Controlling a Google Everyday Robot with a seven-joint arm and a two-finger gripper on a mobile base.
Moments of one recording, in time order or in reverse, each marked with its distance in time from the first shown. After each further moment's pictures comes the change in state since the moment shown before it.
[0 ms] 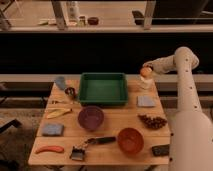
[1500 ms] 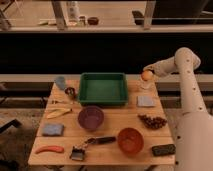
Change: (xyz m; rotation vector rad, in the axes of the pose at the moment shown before) arm -0.003 0.029 -0.007 -0.069 -0.016 -0.021
